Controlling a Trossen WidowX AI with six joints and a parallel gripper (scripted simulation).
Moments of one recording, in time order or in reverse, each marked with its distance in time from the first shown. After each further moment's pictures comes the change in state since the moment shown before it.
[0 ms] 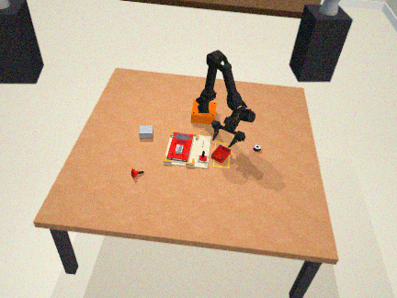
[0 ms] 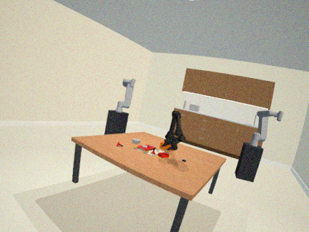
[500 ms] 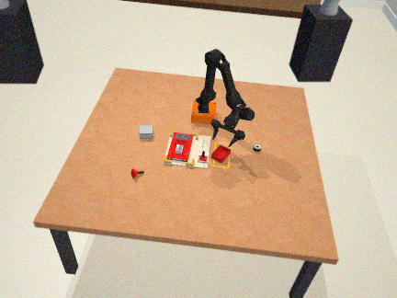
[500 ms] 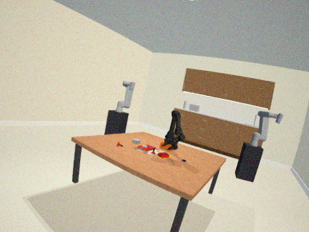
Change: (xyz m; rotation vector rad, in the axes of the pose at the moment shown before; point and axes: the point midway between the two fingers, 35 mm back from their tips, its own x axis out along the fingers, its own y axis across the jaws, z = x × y) arm -0.004 -0.002 0.002 -0.034 0.038 0.022
